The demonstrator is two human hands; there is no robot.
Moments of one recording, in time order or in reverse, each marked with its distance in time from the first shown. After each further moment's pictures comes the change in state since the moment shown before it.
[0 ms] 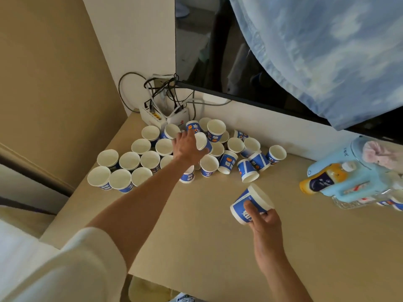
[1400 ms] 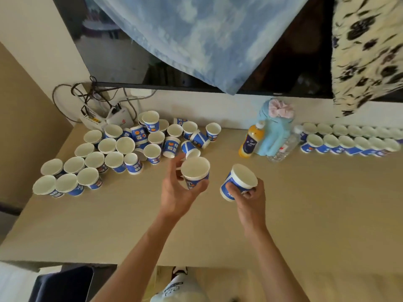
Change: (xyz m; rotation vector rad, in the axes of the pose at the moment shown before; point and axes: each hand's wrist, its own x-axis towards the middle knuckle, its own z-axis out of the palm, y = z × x) left_hand -0.263 0.148 0.032 -0.867 0.051 0.236; right_hand -0.051 -0.032 -0.156 0.068 0.228 -0.080
